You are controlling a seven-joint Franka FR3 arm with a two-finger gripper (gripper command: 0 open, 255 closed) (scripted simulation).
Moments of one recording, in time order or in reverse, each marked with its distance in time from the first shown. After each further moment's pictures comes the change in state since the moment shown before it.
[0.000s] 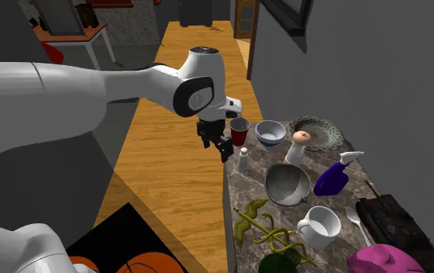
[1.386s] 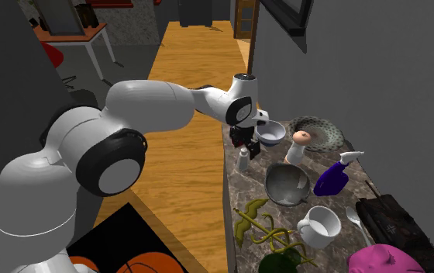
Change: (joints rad) arm -0.001 0.614 -0.003 0.485 -0.004 0.132 0.043
